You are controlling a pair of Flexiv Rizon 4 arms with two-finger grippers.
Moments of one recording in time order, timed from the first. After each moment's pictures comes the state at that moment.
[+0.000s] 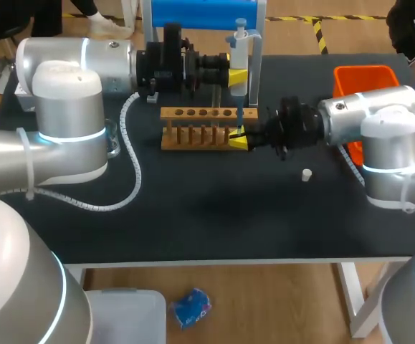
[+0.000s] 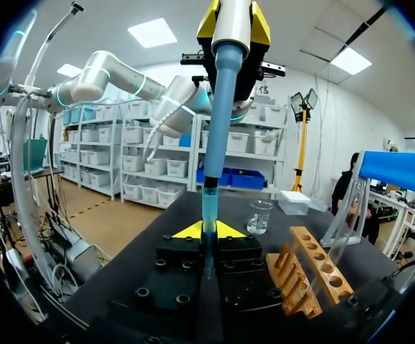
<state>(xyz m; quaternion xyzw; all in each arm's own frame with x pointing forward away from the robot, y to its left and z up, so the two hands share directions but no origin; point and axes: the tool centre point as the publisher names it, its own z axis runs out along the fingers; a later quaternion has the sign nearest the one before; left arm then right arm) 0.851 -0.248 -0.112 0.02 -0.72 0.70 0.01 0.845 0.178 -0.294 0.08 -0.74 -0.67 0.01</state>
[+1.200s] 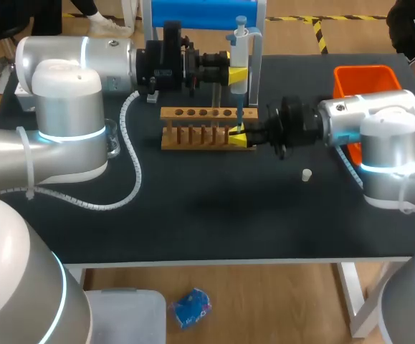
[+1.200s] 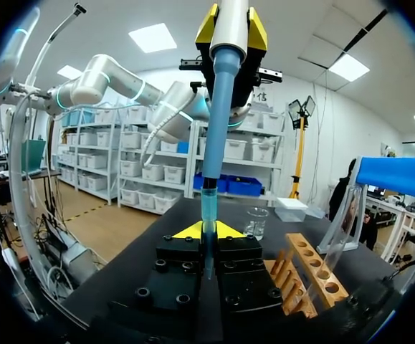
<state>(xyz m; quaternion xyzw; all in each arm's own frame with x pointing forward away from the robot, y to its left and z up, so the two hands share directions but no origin) 0.852 -0.248 -0.109 0.02 -0.72 0.70 0.01 0.849 0.180 -0.288 0.07 -0.73 -0.68 0.00</state>
